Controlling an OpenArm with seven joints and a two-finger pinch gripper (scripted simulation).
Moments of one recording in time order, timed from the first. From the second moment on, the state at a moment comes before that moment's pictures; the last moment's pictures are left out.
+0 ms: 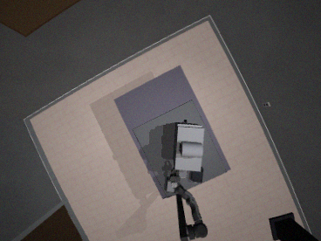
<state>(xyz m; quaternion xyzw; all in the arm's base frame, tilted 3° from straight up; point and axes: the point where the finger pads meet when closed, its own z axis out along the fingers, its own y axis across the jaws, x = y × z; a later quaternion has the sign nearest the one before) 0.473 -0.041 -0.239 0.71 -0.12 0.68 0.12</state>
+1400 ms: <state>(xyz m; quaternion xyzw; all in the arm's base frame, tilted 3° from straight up) 0.481 -0.044 -0.239 0.71 -0.12 0.68 0.12</state>
